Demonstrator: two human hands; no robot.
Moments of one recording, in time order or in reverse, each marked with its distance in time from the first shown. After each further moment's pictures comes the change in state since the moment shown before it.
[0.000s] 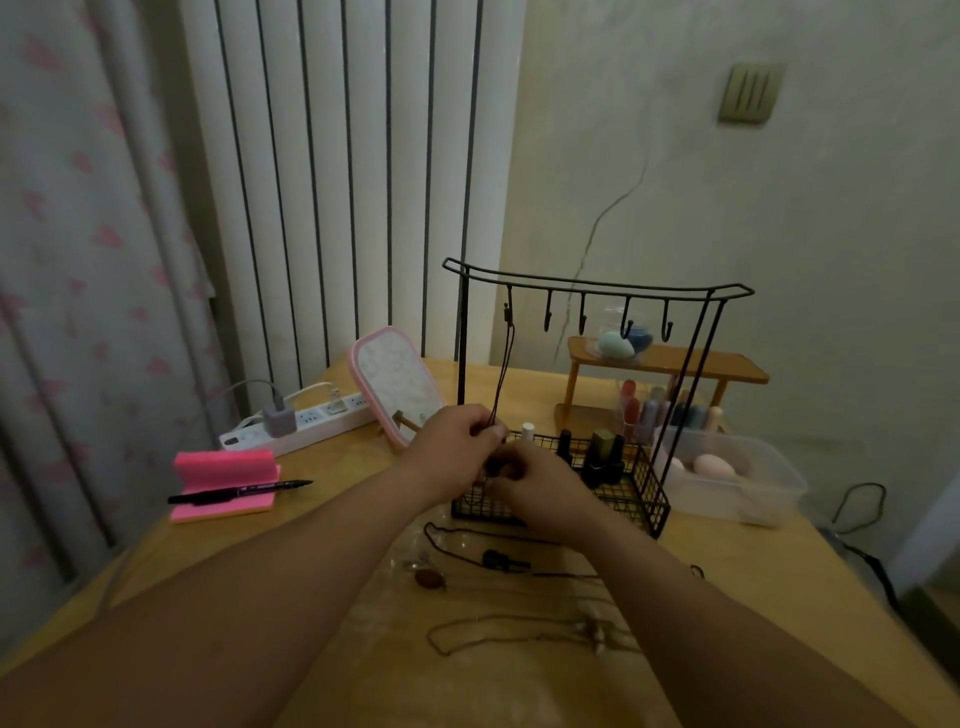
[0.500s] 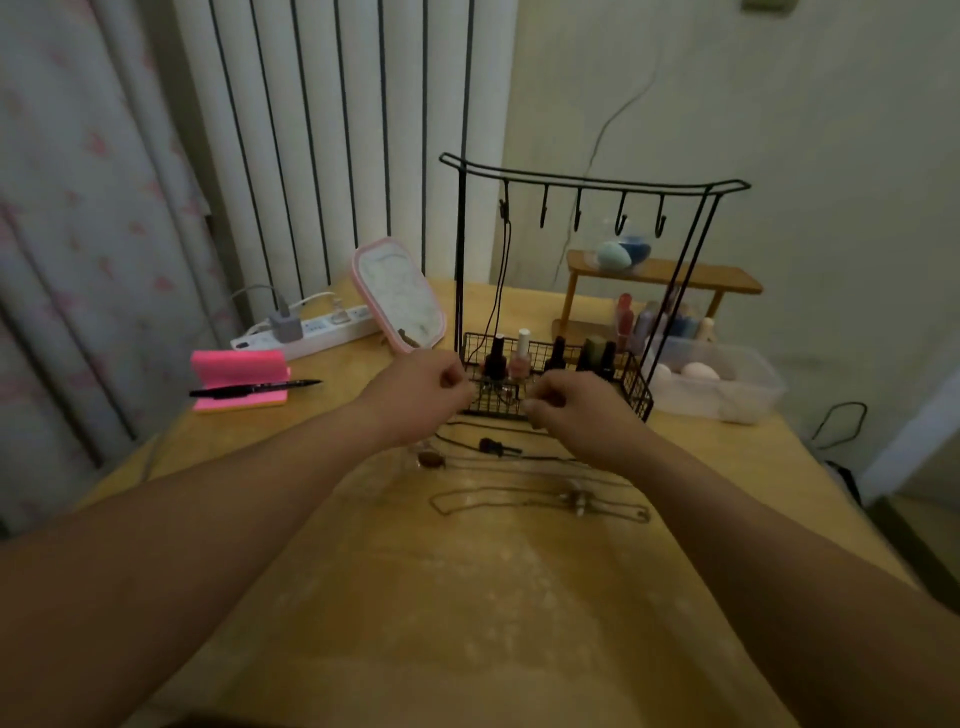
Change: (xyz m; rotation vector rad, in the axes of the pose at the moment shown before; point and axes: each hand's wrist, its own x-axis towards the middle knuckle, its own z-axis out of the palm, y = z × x) left_hand -0.067 -0.010 -0.019 0.328 -0.086 0.056; right_hand -0.072 0.011 -0.029 -0.115 0.064 -0.059
